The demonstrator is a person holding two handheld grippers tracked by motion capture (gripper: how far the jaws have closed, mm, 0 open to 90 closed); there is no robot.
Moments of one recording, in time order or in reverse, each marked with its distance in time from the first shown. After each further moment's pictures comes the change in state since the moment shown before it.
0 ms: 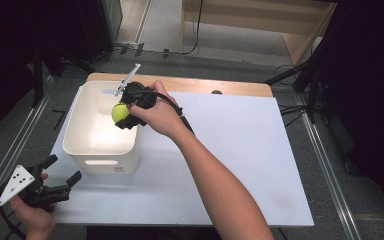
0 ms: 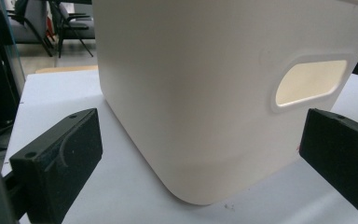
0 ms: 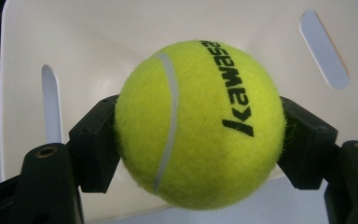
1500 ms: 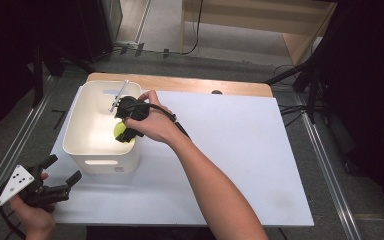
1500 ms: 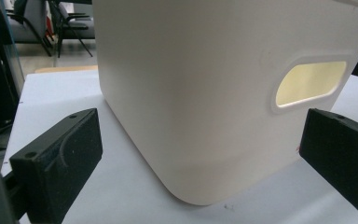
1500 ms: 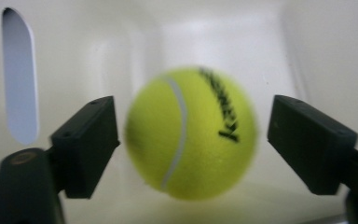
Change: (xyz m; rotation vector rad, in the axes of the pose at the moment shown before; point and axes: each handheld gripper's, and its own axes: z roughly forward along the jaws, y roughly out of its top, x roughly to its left) left arm 0.001 0.000 0.000 0.001 -0.004 -0.001; right arm 0.008 -0.008 0.040 0.119 0.024 -0.059
